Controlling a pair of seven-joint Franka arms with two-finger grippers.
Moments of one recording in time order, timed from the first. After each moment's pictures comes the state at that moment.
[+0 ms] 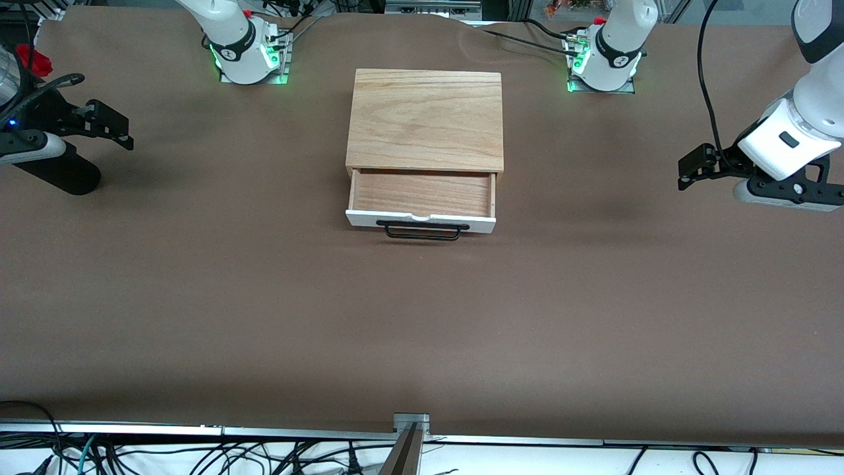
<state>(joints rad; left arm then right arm) -0.04 0.04 -0.04 -1.65 -0.01 1.68 0.02 0.06 -0.06 -0.04 -1.70 0.02 1.60 -0.15</state>
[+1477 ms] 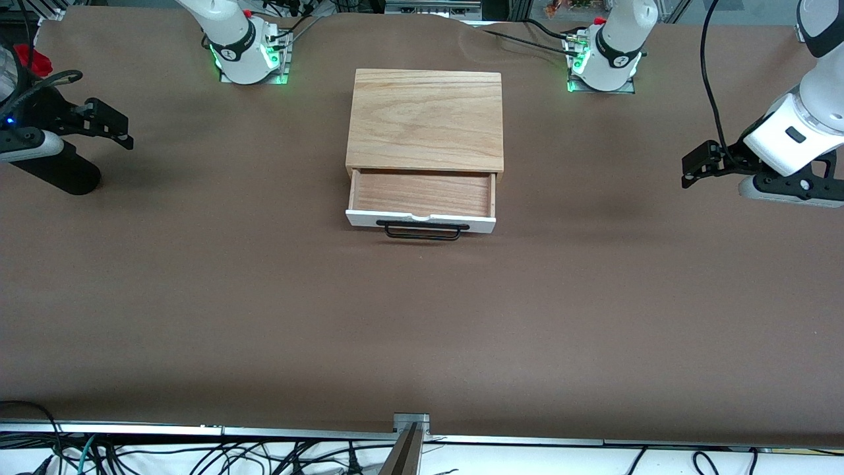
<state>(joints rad) -0.03 0.03 -0.04 -1.65 -0.01 1.68 0.02 0.06 -0.06 -0.04 -1.69 0.03 1.60 -0.15</state>
